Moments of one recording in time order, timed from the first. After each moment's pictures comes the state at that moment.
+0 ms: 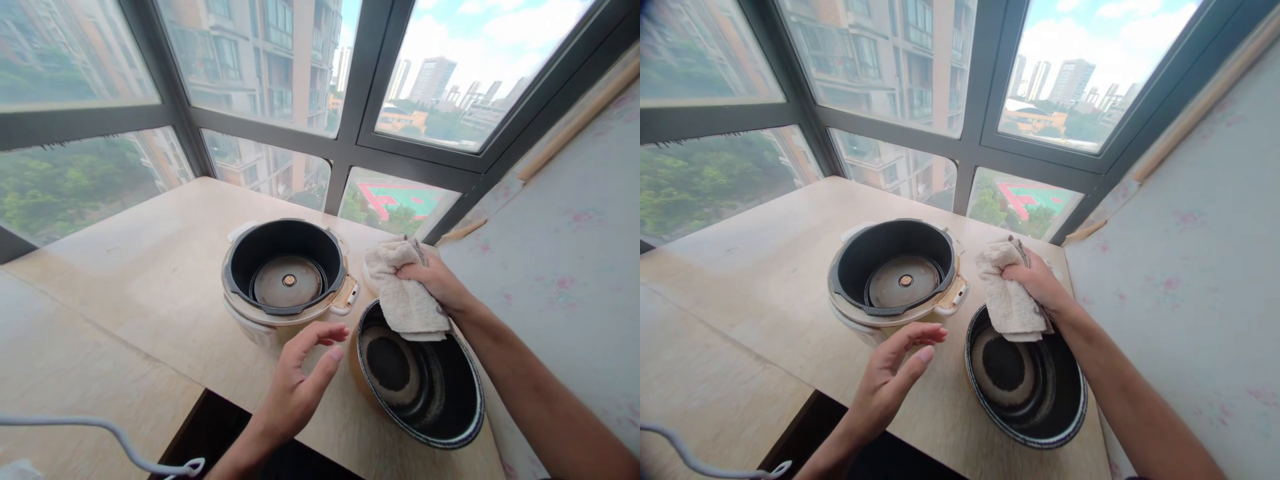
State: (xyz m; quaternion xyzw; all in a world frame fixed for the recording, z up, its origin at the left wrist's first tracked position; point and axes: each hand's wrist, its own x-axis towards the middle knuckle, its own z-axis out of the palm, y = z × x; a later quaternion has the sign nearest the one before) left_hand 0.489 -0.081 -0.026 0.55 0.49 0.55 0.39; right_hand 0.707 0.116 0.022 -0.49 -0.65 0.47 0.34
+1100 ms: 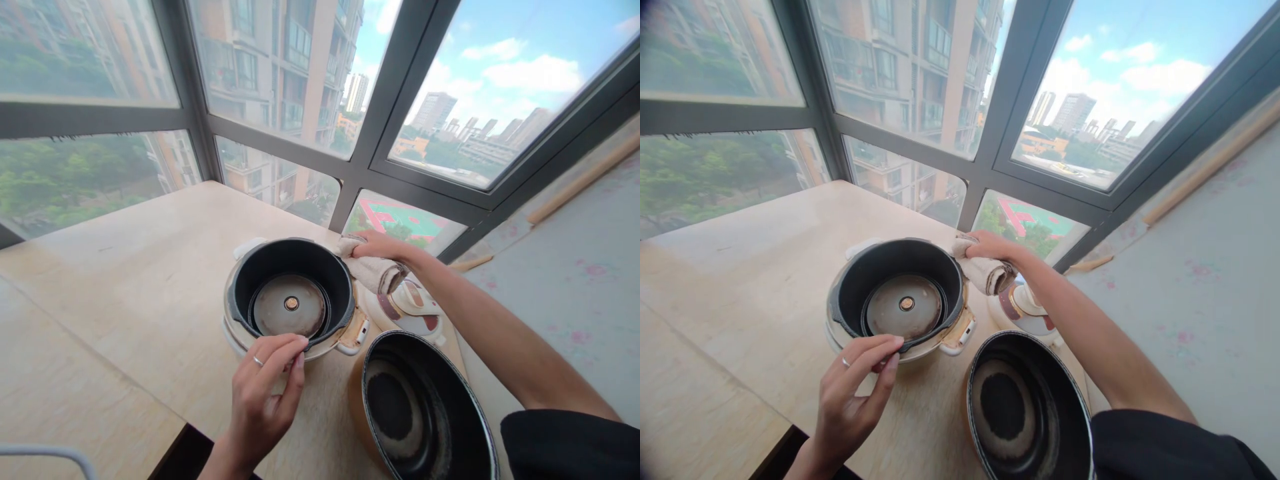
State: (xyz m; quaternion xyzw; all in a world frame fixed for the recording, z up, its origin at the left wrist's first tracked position) left_hand 0.441 -0.062 -0.041 0.64 0.53 0.56 -0.05; right_hand 0.592 0.245 0.056 -0.39 -0.88 0.29 -0.01
